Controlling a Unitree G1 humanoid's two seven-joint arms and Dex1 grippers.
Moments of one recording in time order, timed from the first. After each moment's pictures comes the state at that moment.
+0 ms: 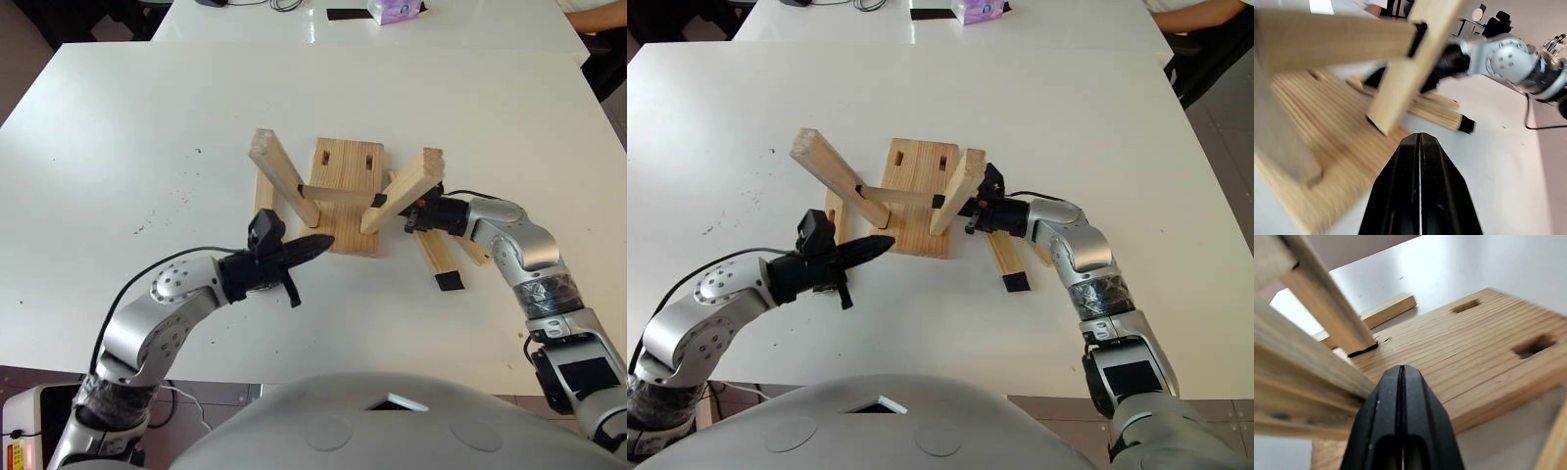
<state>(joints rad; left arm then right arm) 0.14 0.58 -0.11 -0.54 -0.67 0.56 -0.65 -0.31 -0.47 0.27 0.19 0.45 0.38 0.96</state>
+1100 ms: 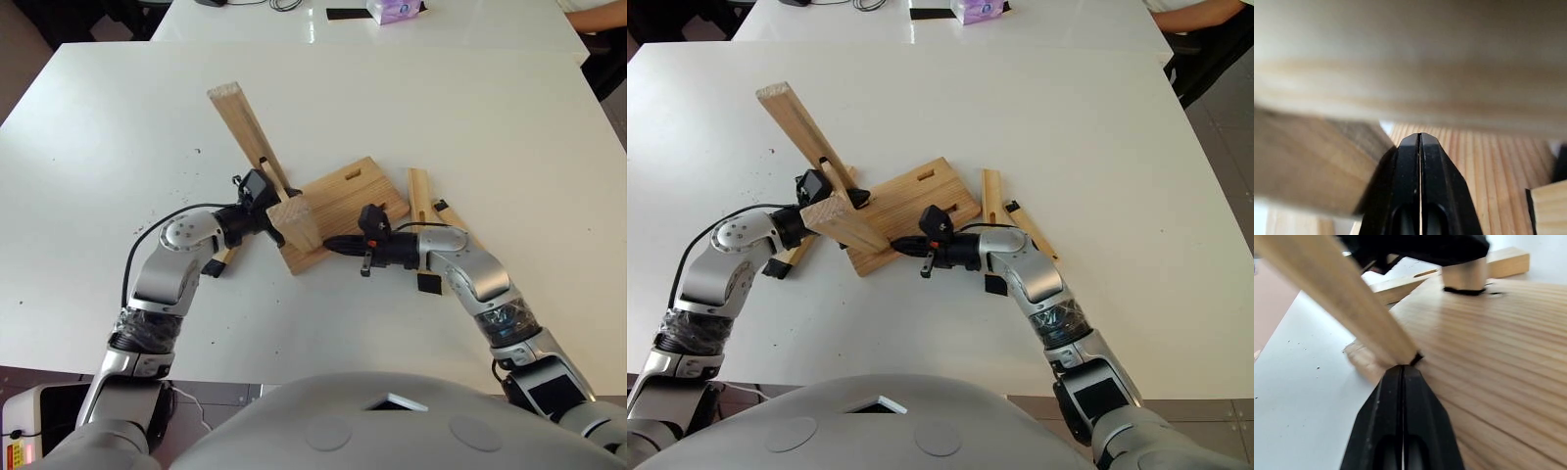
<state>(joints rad) -0.13 0.52 -0.13 -0.06 -0.30 0.31 -0.72 -0.19 -0.32 0.39 -0.02 0.29 0.46 0.90</state>
